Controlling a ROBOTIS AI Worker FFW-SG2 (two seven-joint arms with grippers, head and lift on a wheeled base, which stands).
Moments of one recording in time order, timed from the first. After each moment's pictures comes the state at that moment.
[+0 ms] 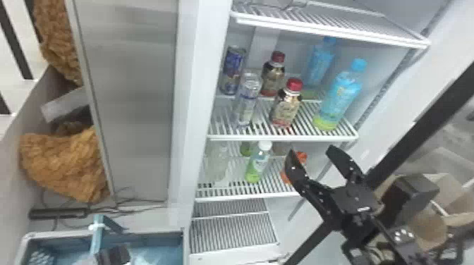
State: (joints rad) left arm 0.30 0.12 0.34 -1.98 0.88 1.45 -0.89; right arm 0.64 -0.05 -0.23 -2.40 -0.14 0.24 0.23
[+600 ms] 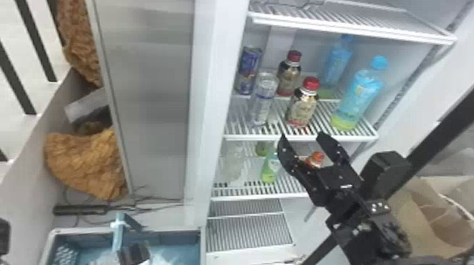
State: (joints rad) left arm 0.30 0.12 0.34 -1.98 0.88 1.45 -0.89; right arm 0.44 -0.06 -0.13 -2.23 -0.13 0.25 0.20
